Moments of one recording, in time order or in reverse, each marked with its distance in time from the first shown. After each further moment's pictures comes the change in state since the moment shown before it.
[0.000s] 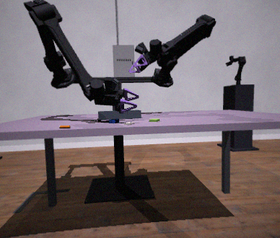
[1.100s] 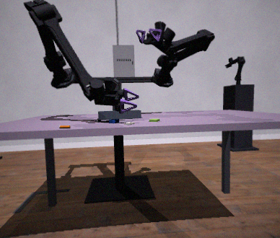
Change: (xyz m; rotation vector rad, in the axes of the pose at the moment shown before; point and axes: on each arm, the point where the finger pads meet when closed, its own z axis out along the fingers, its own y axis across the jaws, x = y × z) left arm -0.123 0.133 -0.107 -0.415 -0.711 -0.439; right arm 0.000 0.000 0.000 0.000 0.000 0.000
